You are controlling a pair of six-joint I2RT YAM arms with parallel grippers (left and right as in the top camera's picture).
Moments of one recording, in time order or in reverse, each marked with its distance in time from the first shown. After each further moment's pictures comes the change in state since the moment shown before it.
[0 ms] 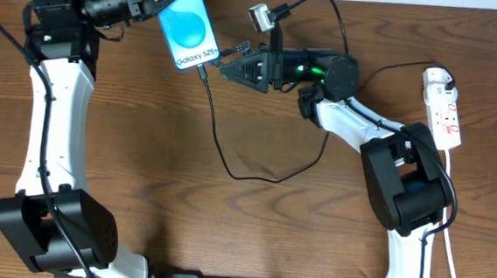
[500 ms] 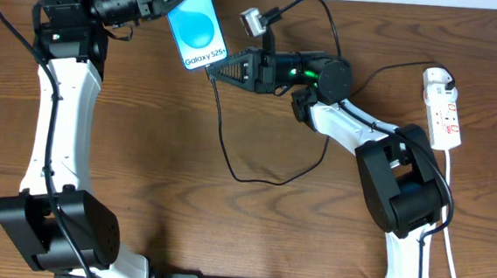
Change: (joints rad) left arm -0.045 0.000 0.000 0.002 -0.015 0.000; right arm 0.040 0.000 0.000 0.004 0.027 0.000
